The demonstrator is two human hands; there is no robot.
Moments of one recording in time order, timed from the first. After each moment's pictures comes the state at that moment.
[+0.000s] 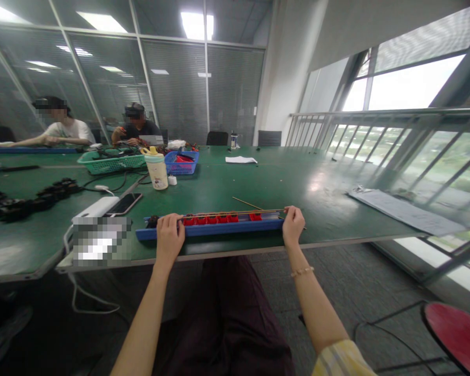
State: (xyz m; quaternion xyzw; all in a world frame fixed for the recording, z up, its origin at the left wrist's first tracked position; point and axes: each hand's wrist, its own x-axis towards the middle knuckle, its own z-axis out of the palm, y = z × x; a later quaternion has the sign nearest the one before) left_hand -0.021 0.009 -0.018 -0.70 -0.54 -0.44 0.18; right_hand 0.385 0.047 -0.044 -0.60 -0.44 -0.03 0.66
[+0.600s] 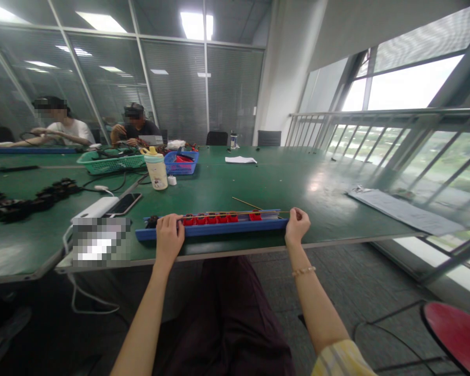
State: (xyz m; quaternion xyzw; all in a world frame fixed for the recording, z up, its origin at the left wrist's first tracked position) left_hand -0.020 0.008 -0.017 -0.70 -0.54 -0.44 0.18; right_hand 0.397 0.057 -0.056 -0.61 -0.32 0.04 0.73
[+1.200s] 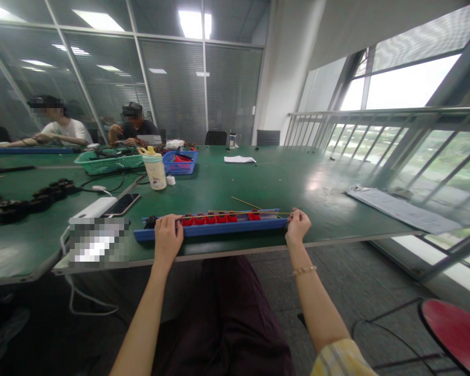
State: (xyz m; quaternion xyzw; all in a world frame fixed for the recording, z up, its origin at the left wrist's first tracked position) left_hand -0.020 0.008 -0.017 -0.70 -0.54 -0.43 0.20; right_hand 0.400 0.063 -0.059 -0.54 -0.25 0.14 0.79
